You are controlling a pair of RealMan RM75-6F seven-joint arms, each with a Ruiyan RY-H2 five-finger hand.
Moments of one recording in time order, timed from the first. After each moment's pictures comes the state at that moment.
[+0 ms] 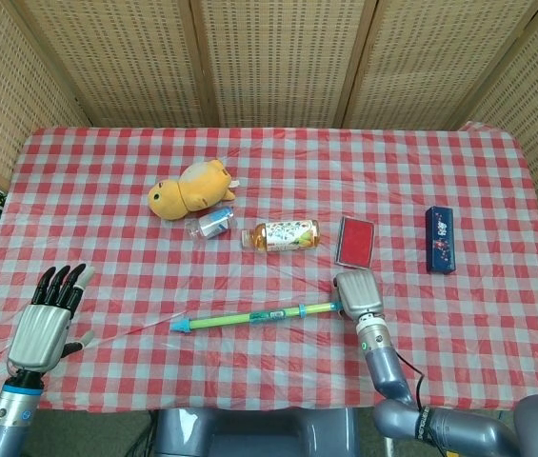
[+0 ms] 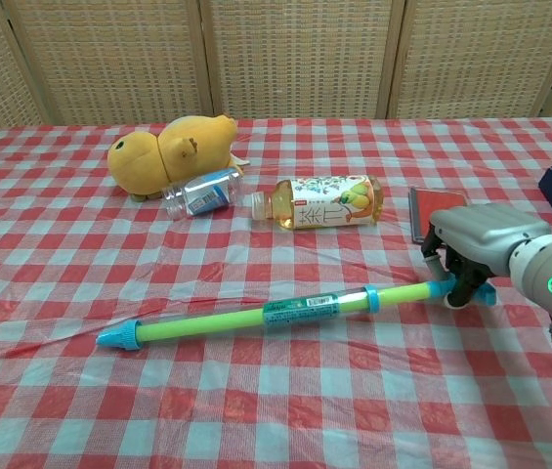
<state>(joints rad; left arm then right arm) -0.15 -1.36 -0.02 -1.60 1.59 1.48 0.31 0.62 -1.73 0.20 -1.46 -0.85 1.12 -0.79</state>
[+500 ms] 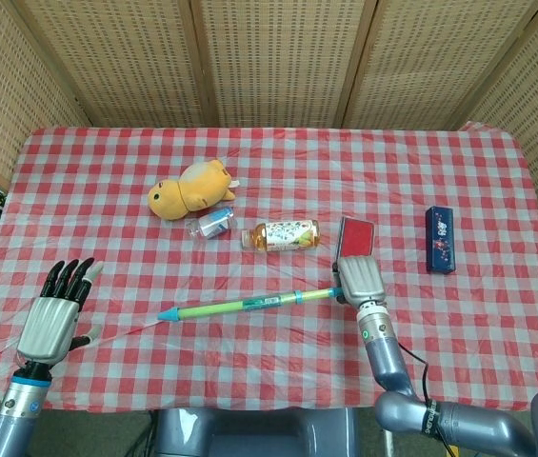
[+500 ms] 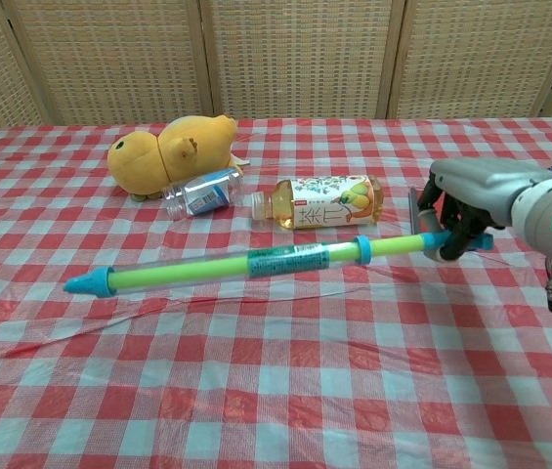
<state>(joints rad) -0.19 -1.35 -0.05 -1.67 1.55 1.42 0.36 0.66 -1.66 0.29 -1.62 -0.77 1.17 -0.80</state>
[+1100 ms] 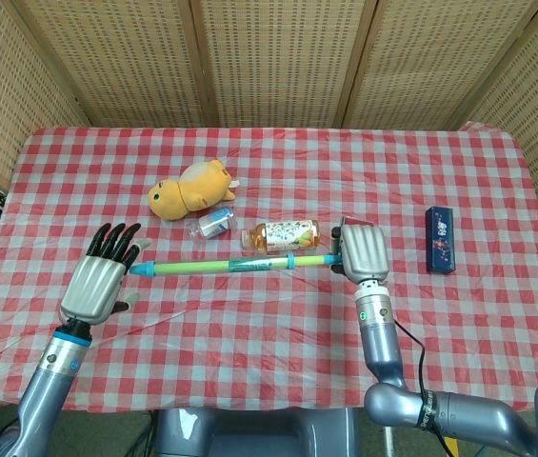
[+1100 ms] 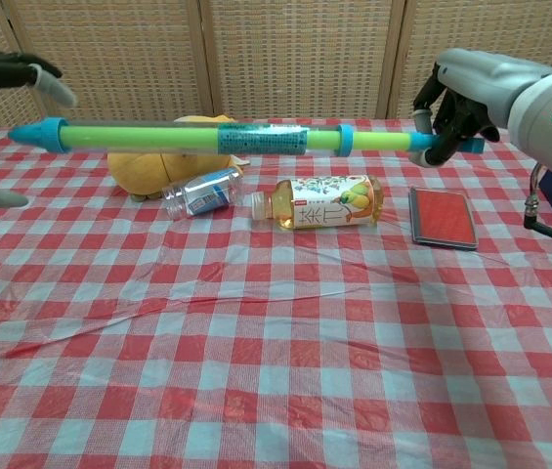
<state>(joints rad) -0.40 -1.32 -0.24 -1.93 1.29 1.21 0.67 0.72 -1.64 0.42 -1.73 -0.77 1.35 -0.80</state>
